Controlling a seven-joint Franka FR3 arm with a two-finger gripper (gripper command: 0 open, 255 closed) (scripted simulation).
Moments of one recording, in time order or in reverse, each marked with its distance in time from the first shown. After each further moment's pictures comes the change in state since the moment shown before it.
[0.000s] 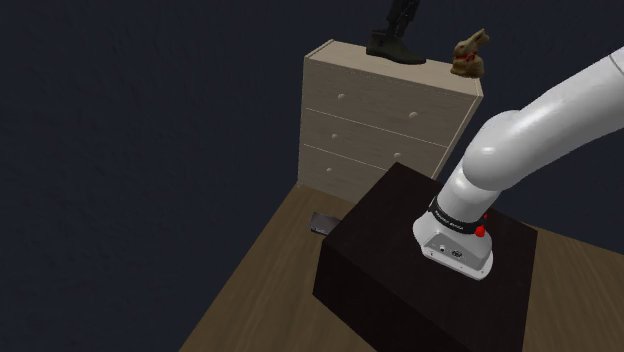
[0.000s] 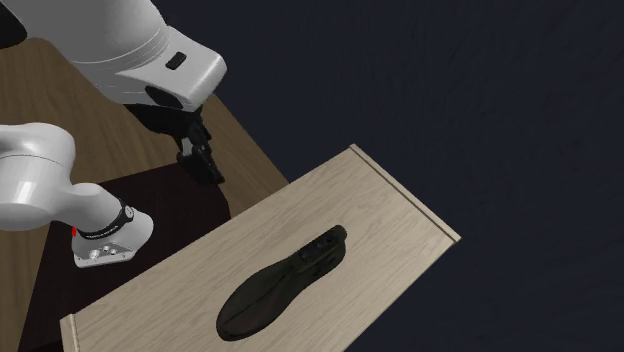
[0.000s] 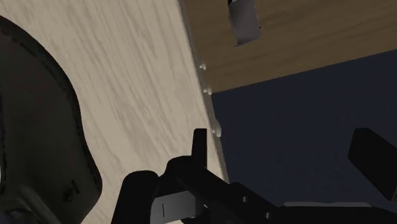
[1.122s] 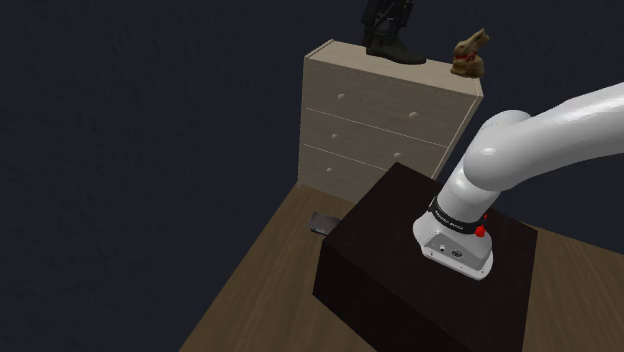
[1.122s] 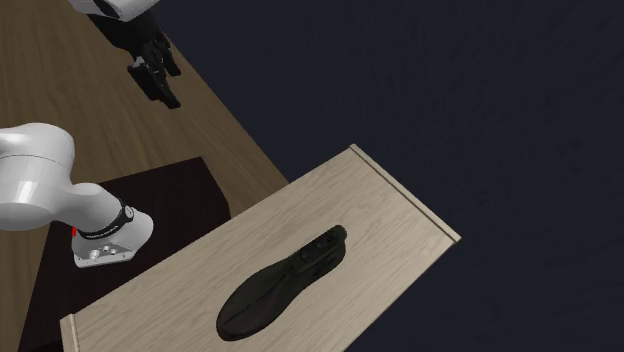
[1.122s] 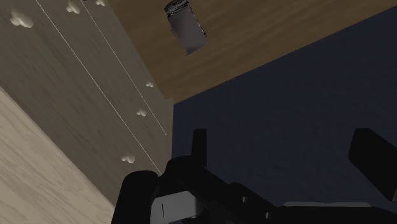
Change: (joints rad) arm 0.016 -0.271 0.349 -0.199 0.143 -0.050 0.514
